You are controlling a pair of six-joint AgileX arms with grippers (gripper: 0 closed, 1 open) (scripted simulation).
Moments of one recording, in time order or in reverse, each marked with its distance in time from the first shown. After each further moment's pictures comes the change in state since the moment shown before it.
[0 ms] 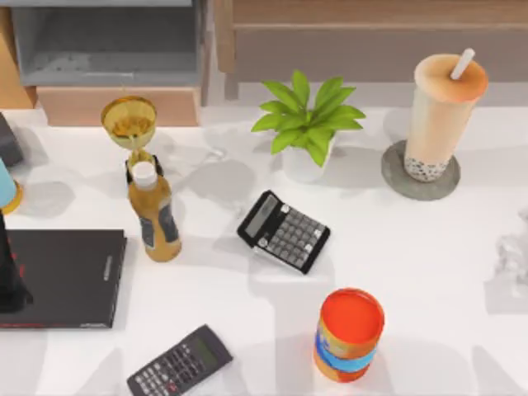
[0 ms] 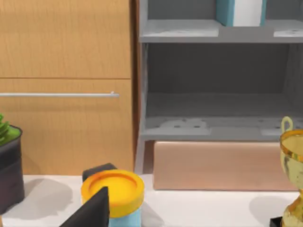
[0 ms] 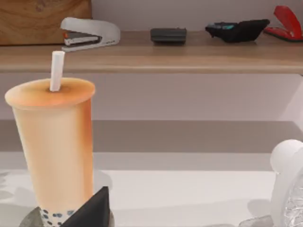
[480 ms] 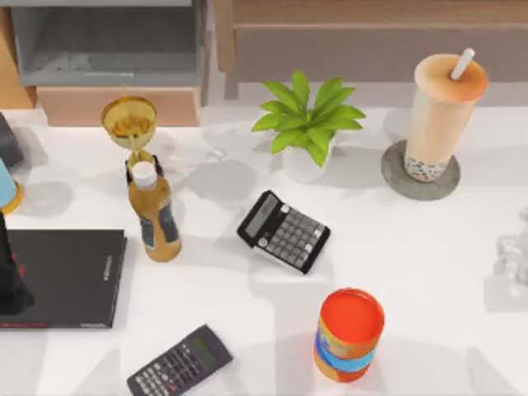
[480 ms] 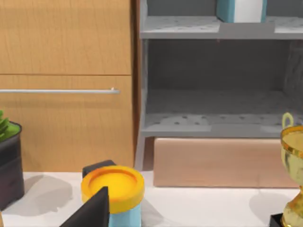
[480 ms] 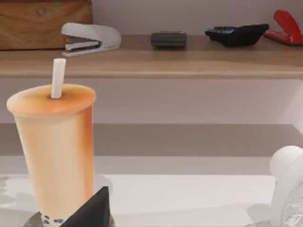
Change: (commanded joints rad) left arm 0.002 -0.011 -0.010 -0.006 0.001 -0.002; right arm 0.005 0.024 0.023 0.002 0.006 0.001
